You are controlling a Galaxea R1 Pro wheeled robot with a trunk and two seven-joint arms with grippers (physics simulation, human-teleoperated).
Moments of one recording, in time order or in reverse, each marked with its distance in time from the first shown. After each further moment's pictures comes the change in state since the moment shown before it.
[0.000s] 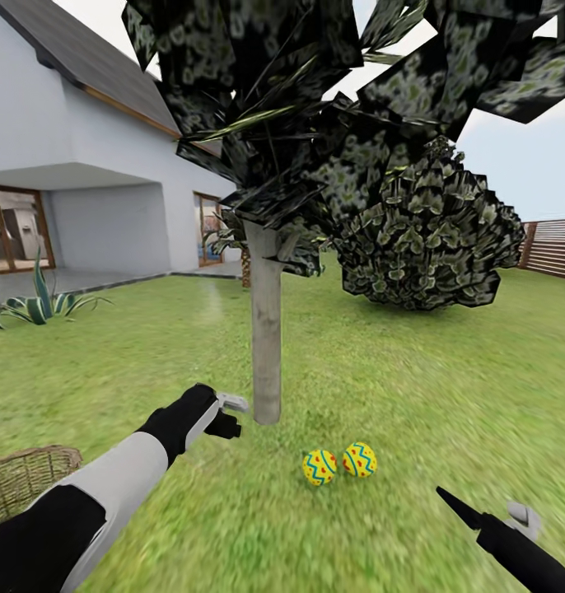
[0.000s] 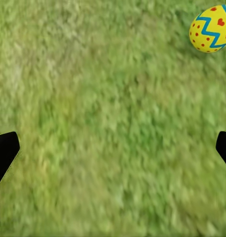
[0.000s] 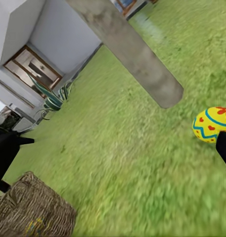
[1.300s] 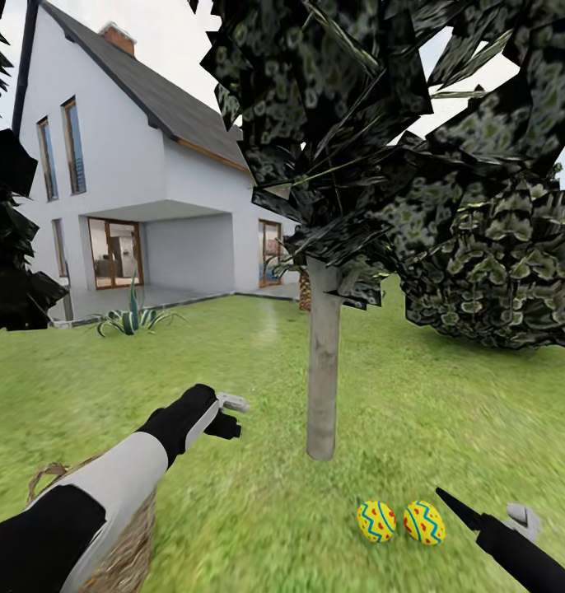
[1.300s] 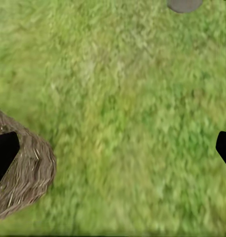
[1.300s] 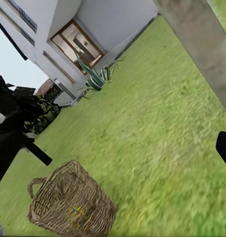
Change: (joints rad) left arm 0.000 0.000 0.000 0.001 -0.002 0.001 0.000; right arm 0.000 0.000 0.002 0.005 0.000 0.000 0.001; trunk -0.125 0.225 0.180
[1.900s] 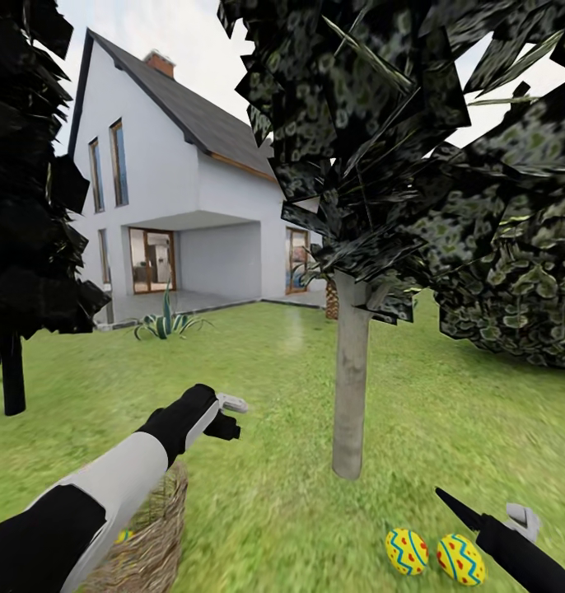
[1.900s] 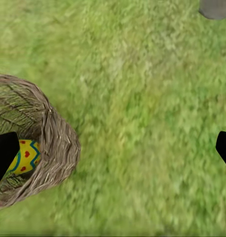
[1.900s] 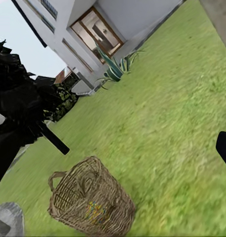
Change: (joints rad) left arm 0.000 0.000 -0.001 0.000 0.000 0.014 0.001; right arm 0.000 0.001 0.000 0.001 0.001 0.000 -0.001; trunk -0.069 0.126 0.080
